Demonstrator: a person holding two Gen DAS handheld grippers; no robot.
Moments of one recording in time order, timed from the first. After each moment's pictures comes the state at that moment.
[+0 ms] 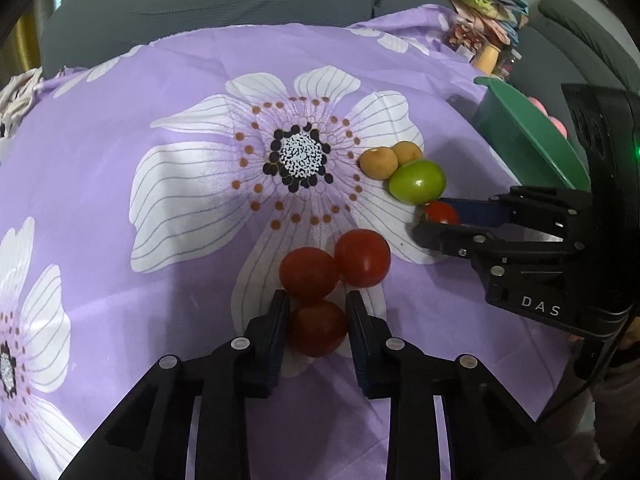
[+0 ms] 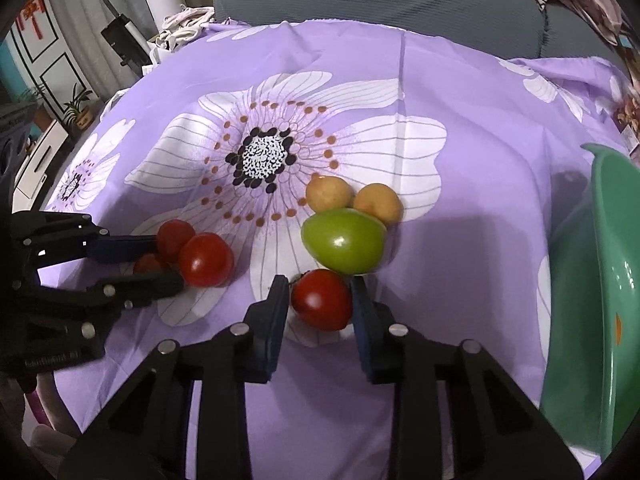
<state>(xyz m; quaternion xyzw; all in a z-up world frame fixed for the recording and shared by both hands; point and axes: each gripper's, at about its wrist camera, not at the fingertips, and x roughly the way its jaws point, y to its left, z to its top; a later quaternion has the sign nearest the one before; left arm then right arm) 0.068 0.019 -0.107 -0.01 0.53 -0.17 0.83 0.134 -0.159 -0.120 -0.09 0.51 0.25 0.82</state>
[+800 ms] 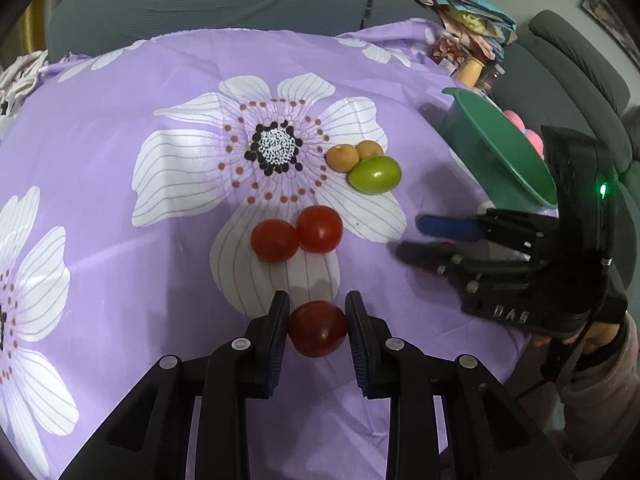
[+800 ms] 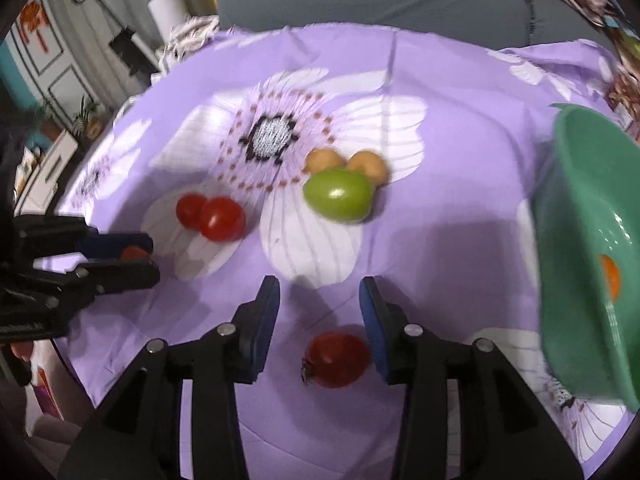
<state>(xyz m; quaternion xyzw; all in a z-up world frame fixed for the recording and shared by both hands) 0.042 0.015 -0.090 -0.05 0.52 -0.19 0.83 0.105 -0.175 -0.119 -0.07 0.51 0.27 0.81</state>
